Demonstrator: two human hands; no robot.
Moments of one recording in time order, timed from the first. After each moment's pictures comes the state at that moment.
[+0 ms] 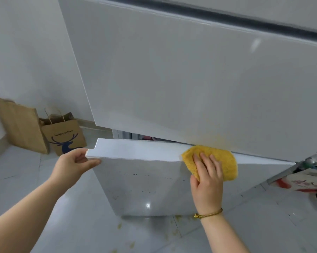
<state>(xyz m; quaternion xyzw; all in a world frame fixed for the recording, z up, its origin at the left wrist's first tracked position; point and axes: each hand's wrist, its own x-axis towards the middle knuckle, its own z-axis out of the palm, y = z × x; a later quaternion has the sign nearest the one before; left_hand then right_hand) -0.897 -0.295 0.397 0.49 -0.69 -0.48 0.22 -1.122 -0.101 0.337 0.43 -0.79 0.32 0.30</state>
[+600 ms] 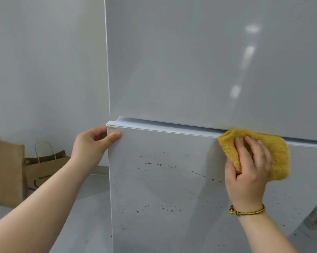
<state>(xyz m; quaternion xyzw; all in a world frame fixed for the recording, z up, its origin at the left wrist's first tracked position) -0.931 -0.363 0.316 0.30 -0.70 -0.46 0.46 -1.143 -0.154 0.274 0.37 -0.67 0.39 0.51</state>
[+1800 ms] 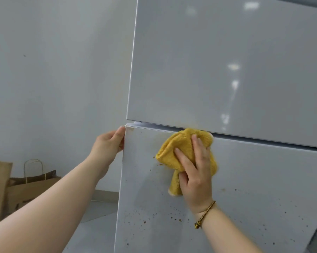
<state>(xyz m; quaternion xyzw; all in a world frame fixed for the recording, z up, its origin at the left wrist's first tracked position) -0.938 -0.382 0.306 0.22 -0.64 -0.59 0.44 -1.088 -0.246 0.249 0.52 -0.55 0.38 0.53</state>
